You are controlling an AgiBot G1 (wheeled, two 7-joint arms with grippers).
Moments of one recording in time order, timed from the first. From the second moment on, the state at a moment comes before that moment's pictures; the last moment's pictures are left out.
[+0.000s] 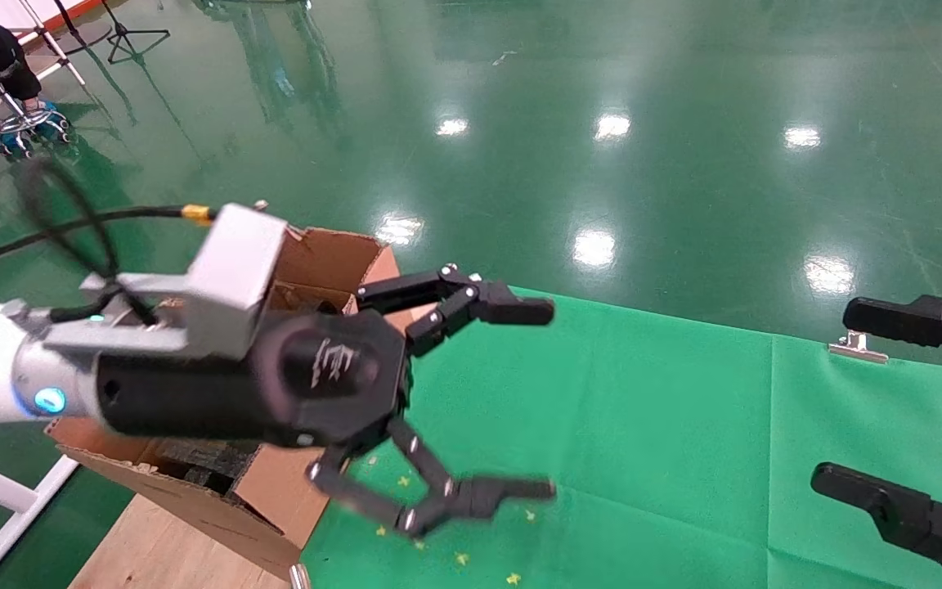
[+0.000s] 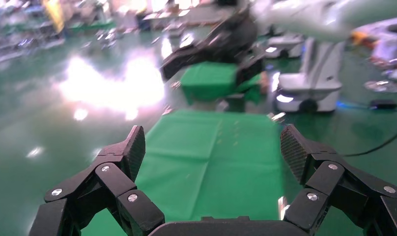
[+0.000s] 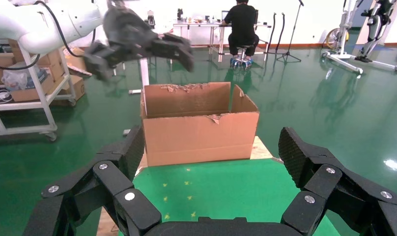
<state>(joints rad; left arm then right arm) -1.08 0.61 0.28 -1.28 0.74 1.49 -0.19 1.07 -0.57 -0.34 1.22 -0.67 -1.43 0.14</state>
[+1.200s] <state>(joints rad) -1.07 0.61 0.28 -1.28 0.73 1.49 -0.19 1.07 -0.57 -0.34 1.22 -0.67 -1.43 0.14</state>
